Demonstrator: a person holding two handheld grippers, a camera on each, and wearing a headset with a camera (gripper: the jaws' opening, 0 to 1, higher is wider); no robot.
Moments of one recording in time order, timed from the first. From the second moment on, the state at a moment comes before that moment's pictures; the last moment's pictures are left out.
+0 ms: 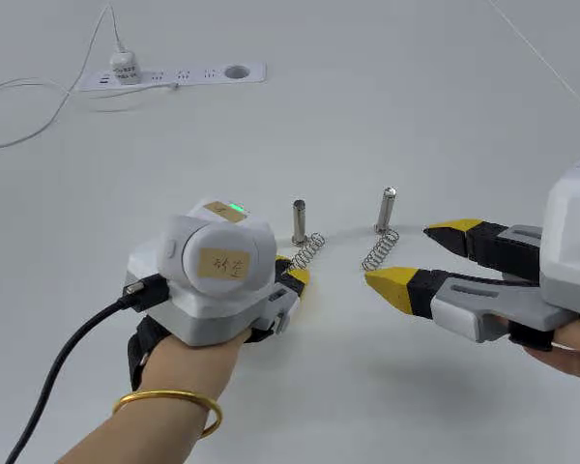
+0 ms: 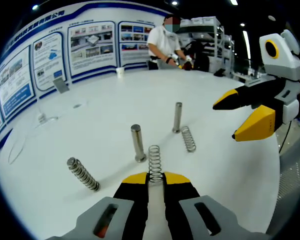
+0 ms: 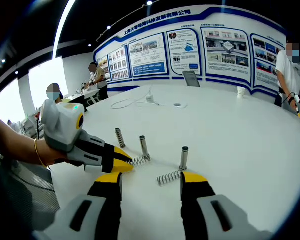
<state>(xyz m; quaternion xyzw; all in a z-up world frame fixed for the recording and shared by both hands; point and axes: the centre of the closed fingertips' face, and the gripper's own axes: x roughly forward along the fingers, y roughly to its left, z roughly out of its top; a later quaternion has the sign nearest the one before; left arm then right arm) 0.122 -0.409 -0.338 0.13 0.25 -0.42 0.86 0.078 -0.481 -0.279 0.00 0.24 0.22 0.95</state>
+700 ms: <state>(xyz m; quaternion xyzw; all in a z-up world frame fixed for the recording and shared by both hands) 0.102 -0.410 -0.279 0.09 0.18 -0.45 0.87 0.093 -0.465 -0.242 0.12 0.20 0.22 0.95</state>
